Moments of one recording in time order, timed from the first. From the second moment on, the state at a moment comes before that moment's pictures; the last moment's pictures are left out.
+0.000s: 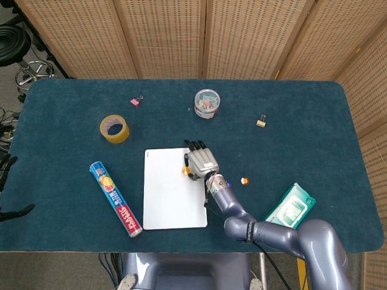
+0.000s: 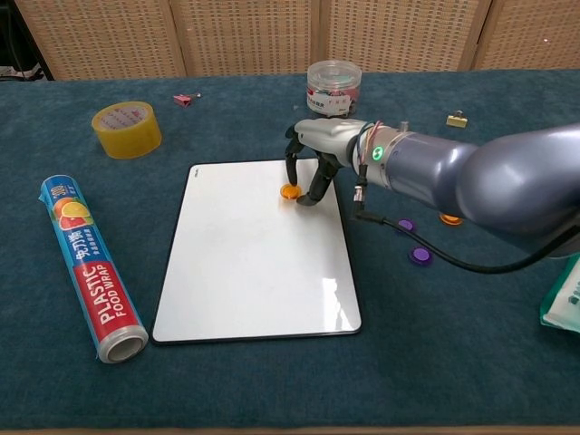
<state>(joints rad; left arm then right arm) -0.10 -0.90 -0.07 -1.84 1.39 1.40 -0.10 1.06 -1.90 0.31 -1.07 -0.75 0.75 -0.48</state>
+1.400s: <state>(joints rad) -0.10 -0.92 -0.06 -1.86 1.42 1.42 -0.03 0.79 -1.49 0.06 -1.44 -1.00 0.89 -0.39</state>
